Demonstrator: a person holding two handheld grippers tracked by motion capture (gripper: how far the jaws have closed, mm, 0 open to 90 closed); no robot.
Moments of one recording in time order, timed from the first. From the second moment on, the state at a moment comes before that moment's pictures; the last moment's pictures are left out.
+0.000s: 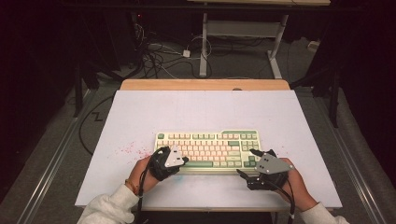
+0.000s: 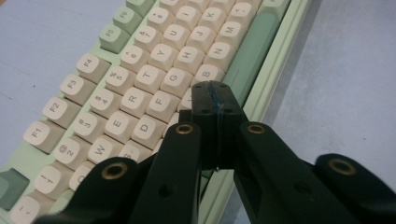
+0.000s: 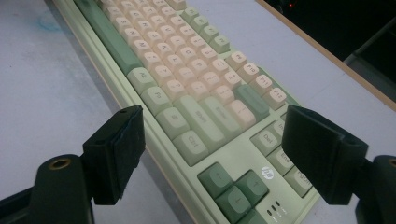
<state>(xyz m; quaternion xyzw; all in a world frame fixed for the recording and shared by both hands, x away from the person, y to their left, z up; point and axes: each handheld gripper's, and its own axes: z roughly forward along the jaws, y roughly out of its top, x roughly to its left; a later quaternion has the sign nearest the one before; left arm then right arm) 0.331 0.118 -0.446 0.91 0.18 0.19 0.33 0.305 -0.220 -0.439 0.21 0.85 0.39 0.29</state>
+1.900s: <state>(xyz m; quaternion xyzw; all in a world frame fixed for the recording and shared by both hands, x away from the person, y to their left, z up) 0.323 0.133 -0.427 0.85 0.20 0.29 0.40 0.307 -0.228 -0.433 0.23 0.83 0.41 0.30</state>
